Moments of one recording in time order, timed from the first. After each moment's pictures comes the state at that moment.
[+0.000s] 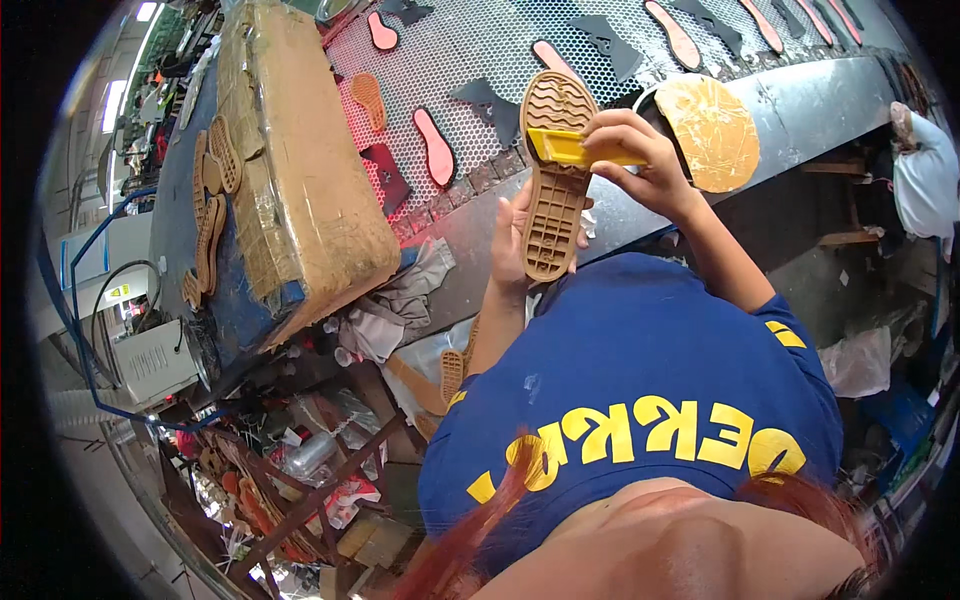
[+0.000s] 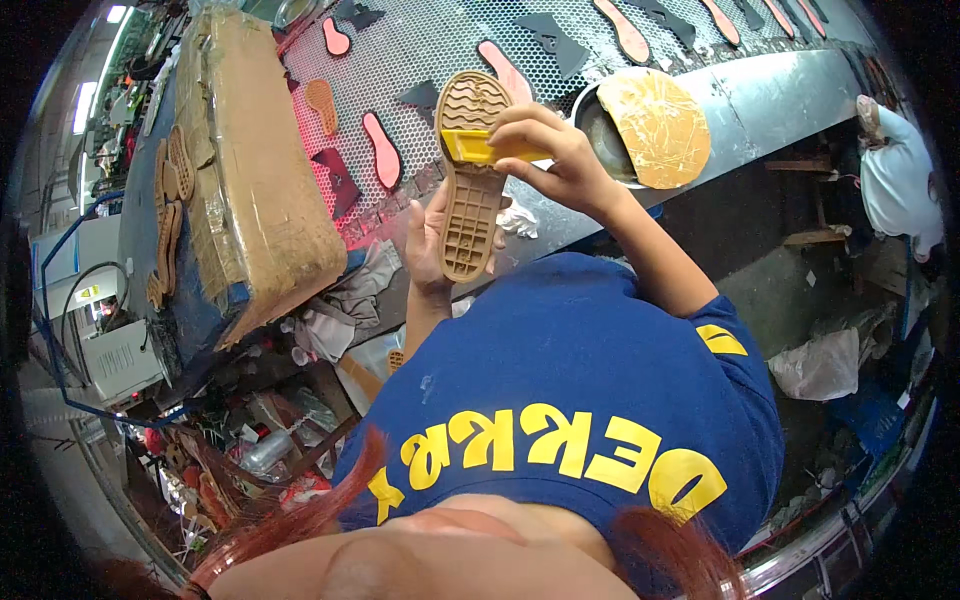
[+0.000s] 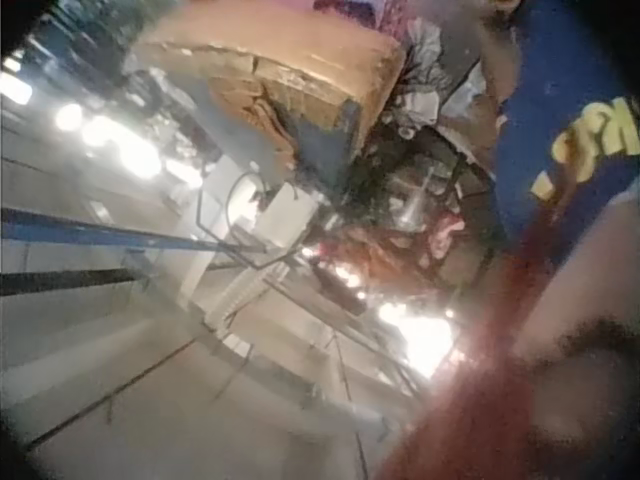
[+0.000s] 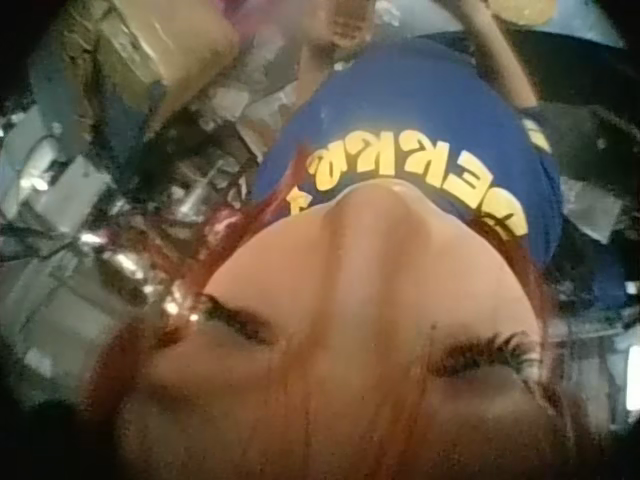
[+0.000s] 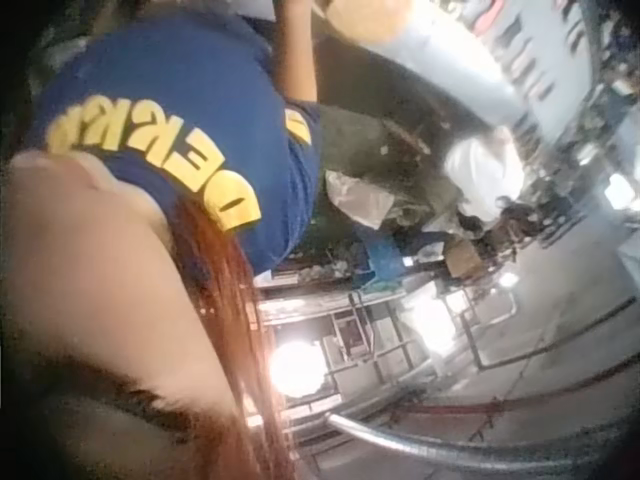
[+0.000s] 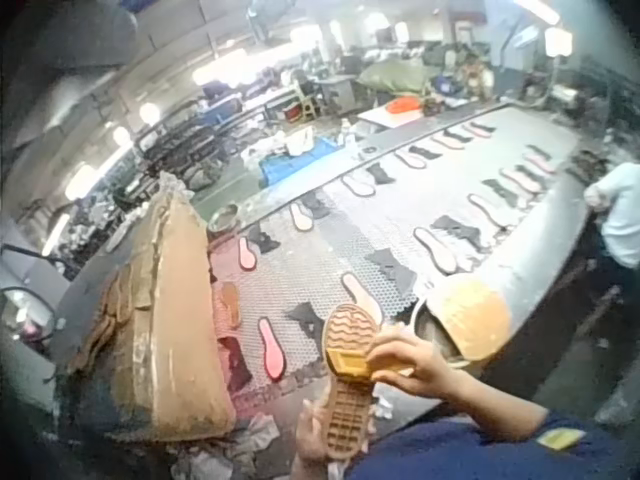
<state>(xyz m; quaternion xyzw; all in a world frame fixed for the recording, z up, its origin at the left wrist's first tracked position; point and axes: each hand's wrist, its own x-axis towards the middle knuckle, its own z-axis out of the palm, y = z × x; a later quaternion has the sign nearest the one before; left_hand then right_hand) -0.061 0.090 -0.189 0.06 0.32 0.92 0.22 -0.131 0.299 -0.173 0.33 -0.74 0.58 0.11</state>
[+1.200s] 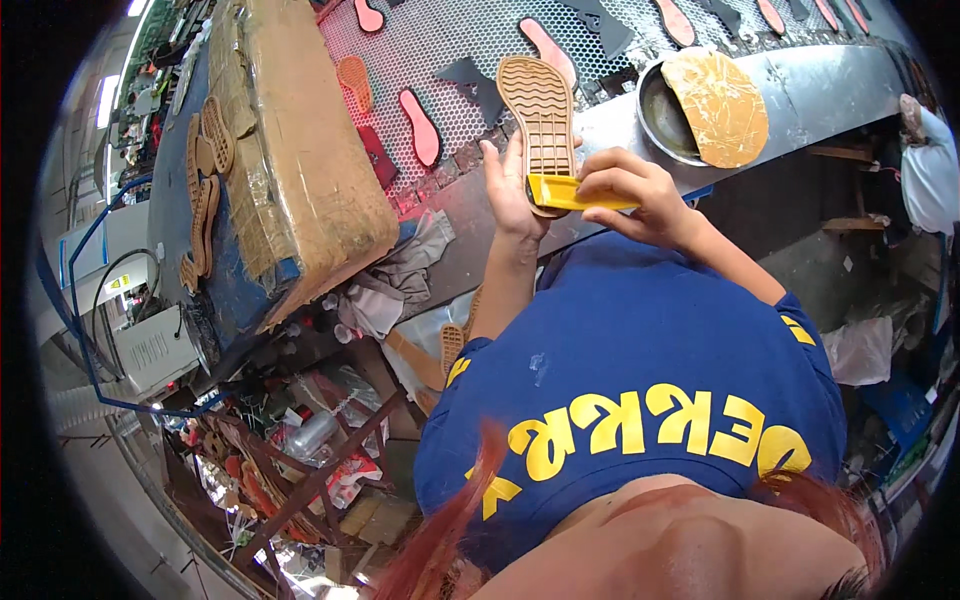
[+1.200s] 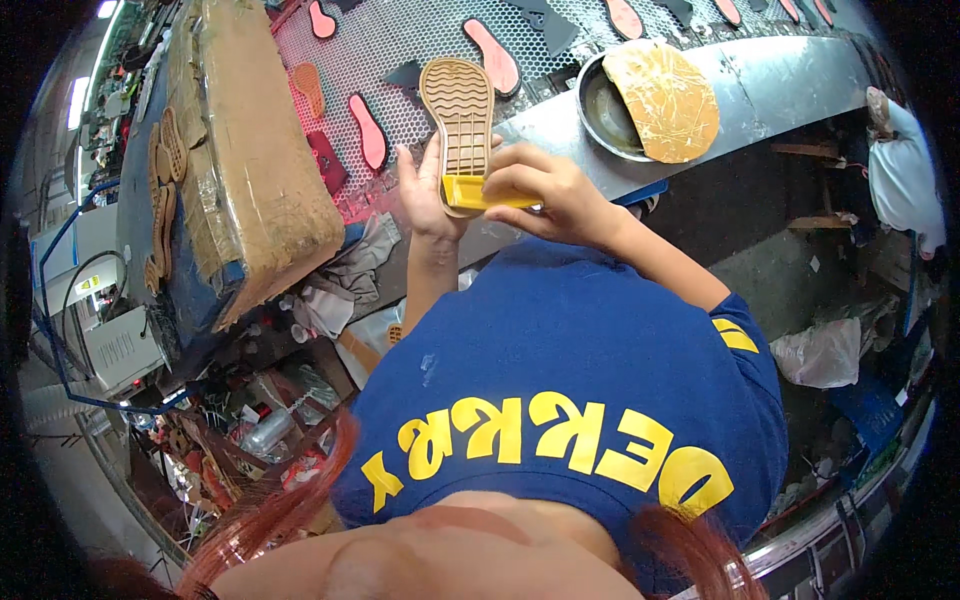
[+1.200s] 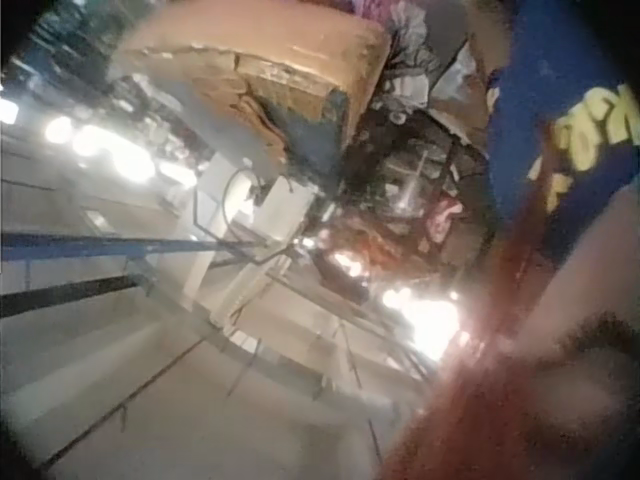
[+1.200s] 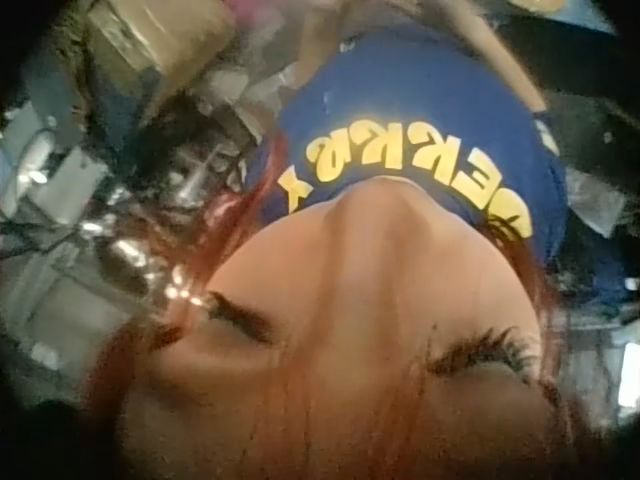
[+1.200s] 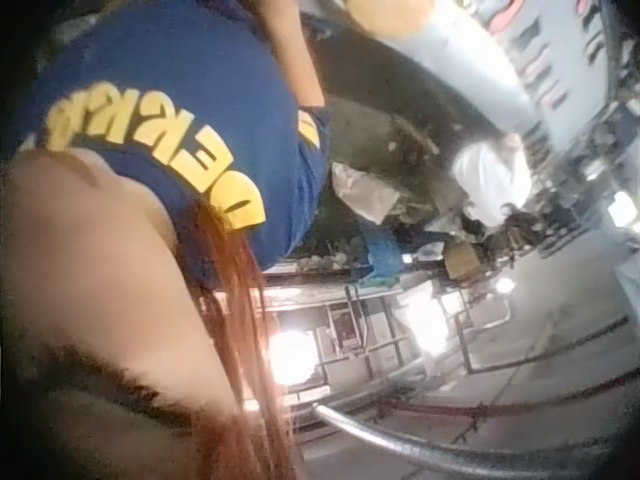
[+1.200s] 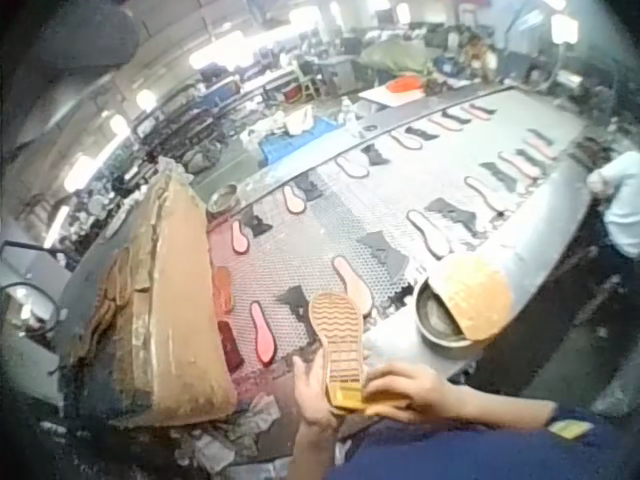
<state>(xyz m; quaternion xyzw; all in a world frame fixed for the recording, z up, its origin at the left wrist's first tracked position) -0.085 0.099 -0.204 -0.11 0.33 0.93 0.13 -0.076 0.284 -0.171 0.37 -0.75 0.55 0.07</state>
